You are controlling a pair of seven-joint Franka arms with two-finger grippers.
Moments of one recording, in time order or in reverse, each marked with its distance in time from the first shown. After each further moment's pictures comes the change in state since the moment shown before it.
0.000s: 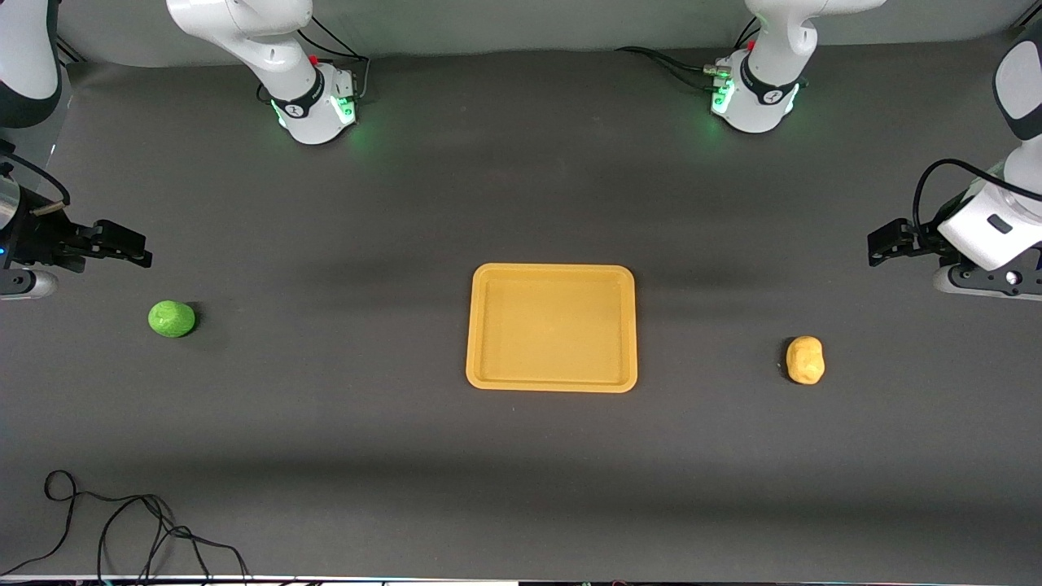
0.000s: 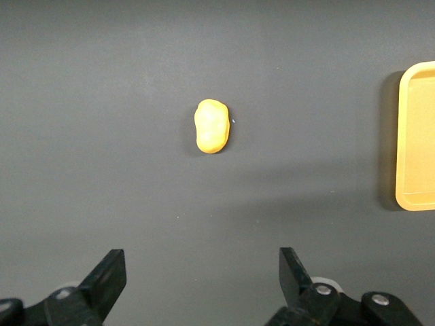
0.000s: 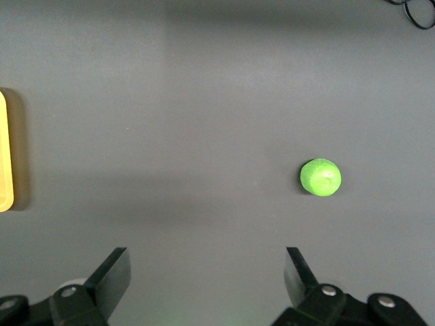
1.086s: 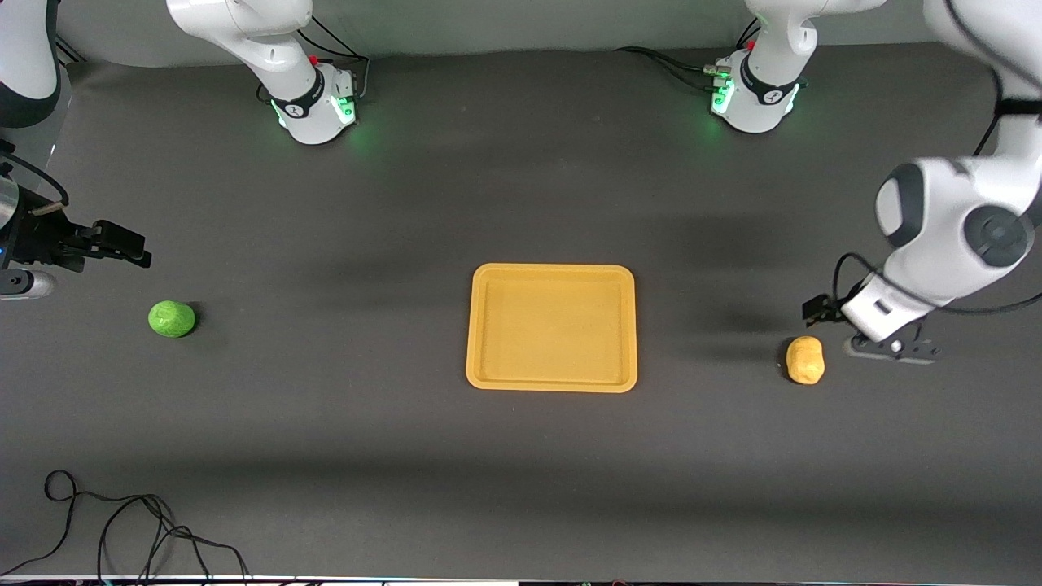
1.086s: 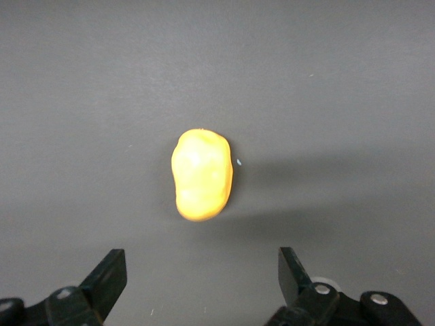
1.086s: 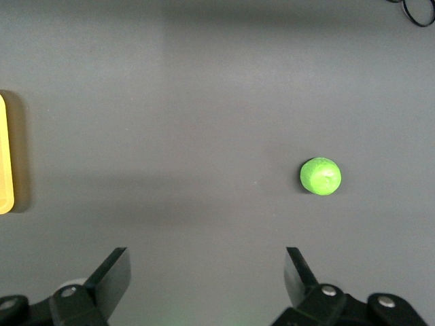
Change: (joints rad) left arm 0.000 0.275 0.001 -0.242 0.003 0.554 0.000; right arm 0.000 0.000 -0.001 -0.001 0.000 0.000 0.010
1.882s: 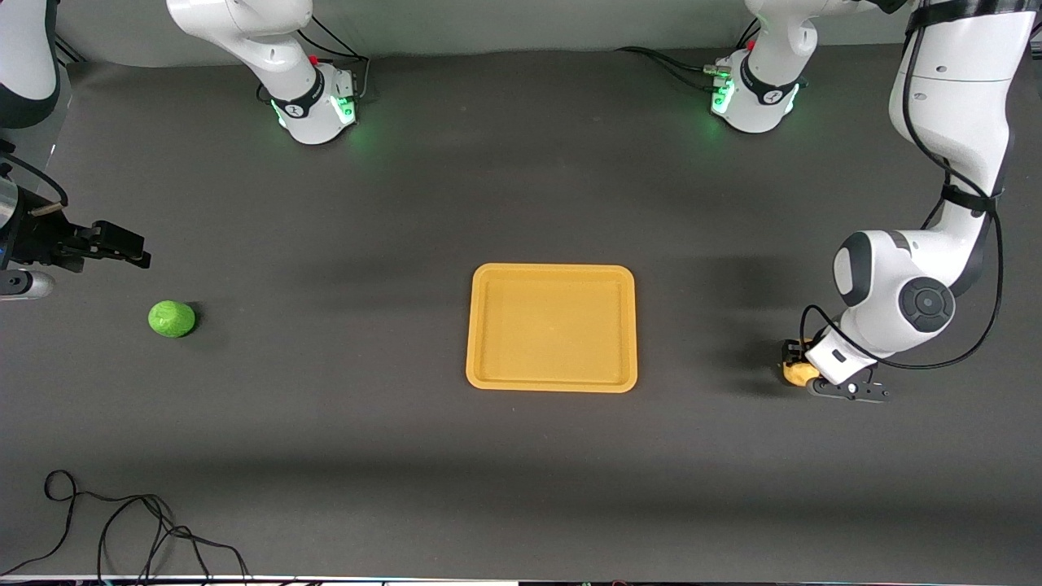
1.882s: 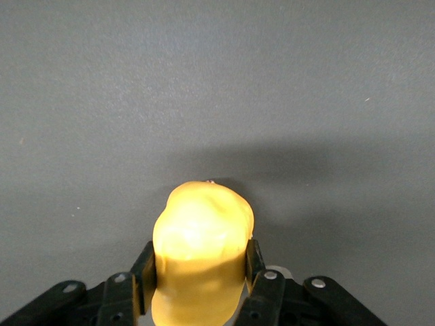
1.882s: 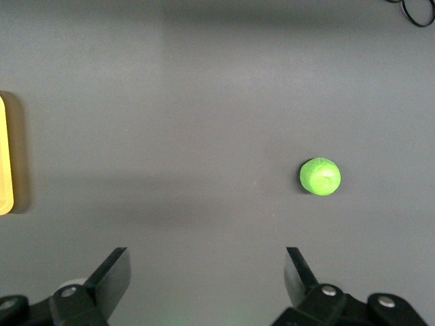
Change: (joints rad) left arm 0.000 0.244 -0.001 0.102 -0.002 0.153 -0.006; right arm 0.000 0.001 -0.002 0.000 0.000 0.002 0.000
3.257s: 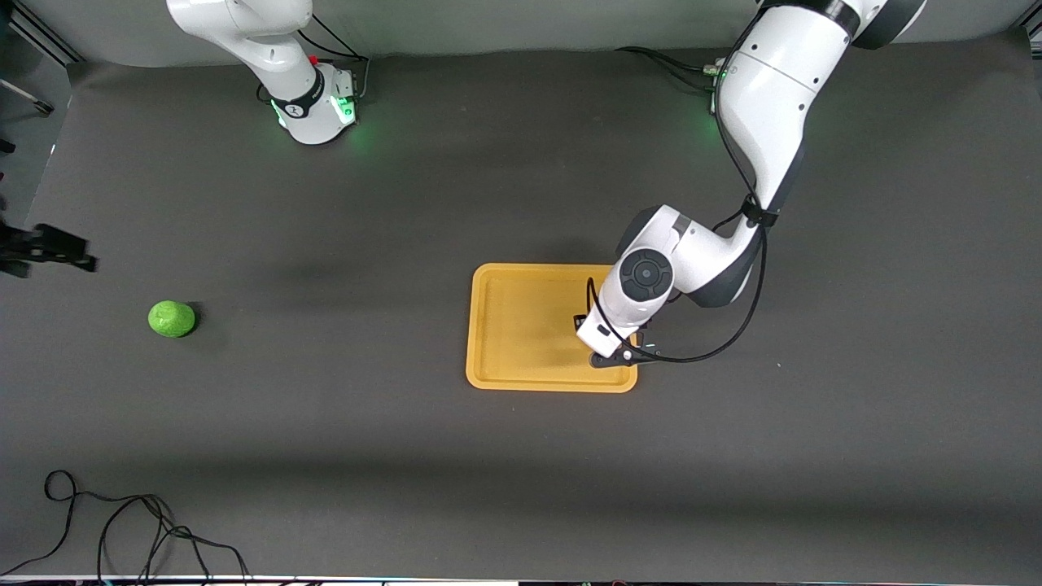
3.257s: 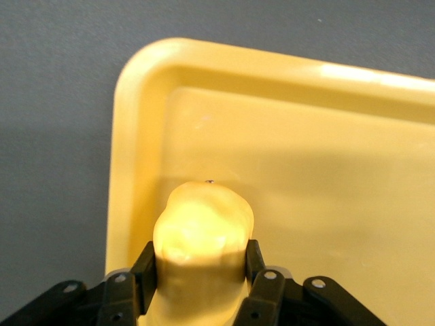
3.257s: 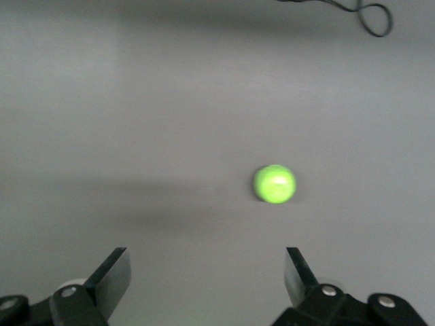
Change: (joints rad) left arm -0.427 0.140 -0.159 0.260 0.019 -0.168 -0.808; right arm -0.017 0.005 -0.208 -0.055 0.000 0.095 -0.265
